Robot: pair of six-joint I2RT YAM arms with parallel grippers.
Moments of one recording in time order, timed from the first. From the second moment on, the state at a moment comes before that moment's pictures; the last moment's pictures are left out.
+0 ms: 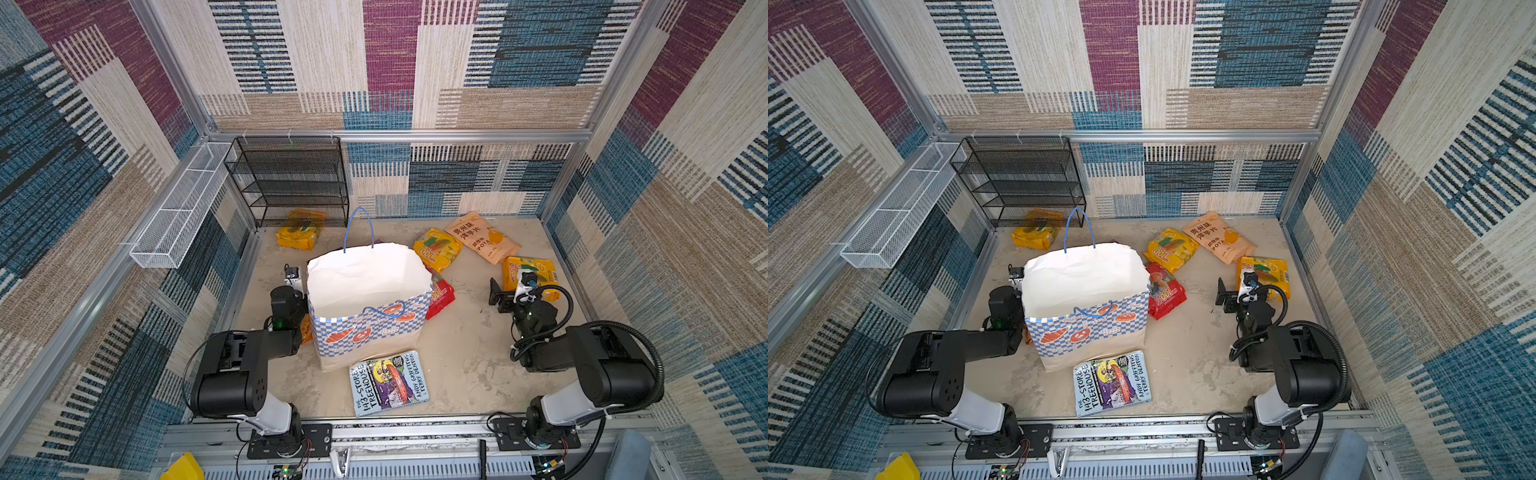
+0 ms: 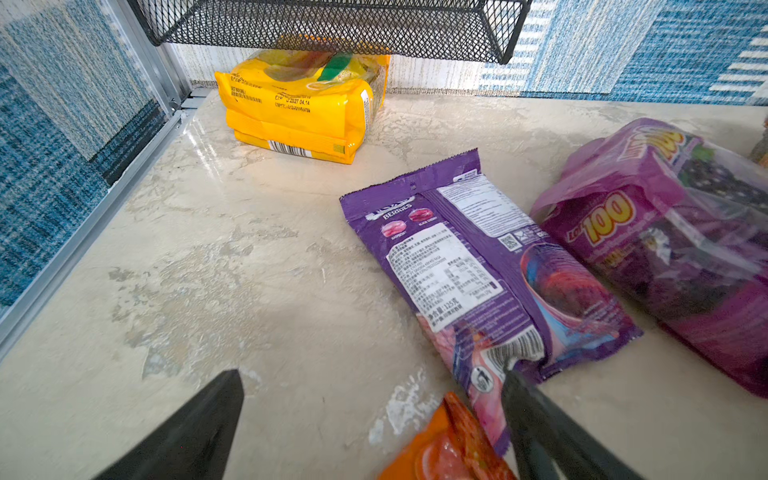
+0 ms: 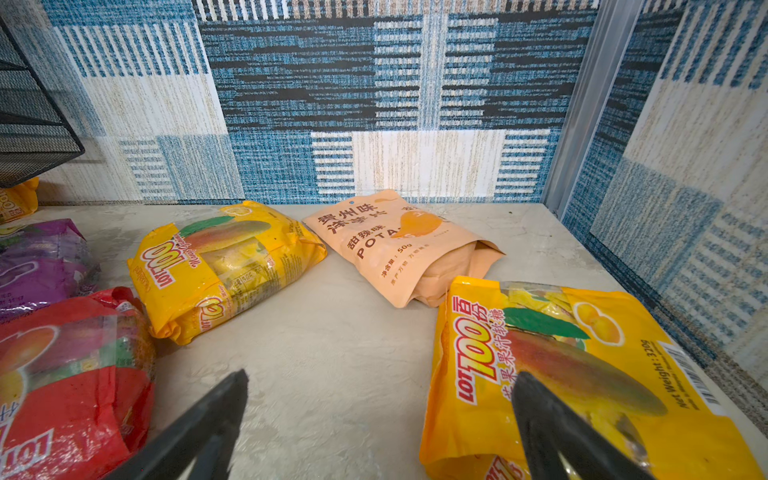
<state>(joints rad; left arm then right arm) 0.05 1.55 0.44 0.70 0.03 -0.01 -0.02 1.54 0.22 1.24 -0.05 0.01</state>
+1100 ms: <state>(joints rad) 0.05 1.08 1.38 -0.75 0.15 -0.33 -0.02 1.02 0.69 0.21 -0.04 0.65</state>
